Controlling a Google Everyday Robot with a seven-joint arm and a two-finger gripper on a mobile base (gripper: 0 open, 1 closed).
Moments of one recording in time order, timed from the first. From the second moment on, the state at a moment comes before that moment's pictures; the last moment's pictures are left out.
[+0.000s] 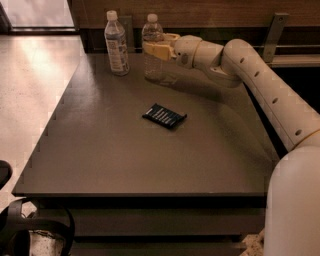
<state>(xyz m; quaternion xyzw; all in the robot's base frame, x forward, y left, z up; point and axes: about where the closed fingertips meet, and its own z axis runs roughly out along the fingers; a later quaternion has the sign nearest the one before) 0.802 0.000 0.935 -0.36 0.58 0.35 0.64</state>
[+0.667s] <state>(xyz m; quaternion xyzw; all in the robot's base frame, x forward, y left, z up) 0.809 0.035 0.921 -0.38 0.57 0.37 0.63</state>
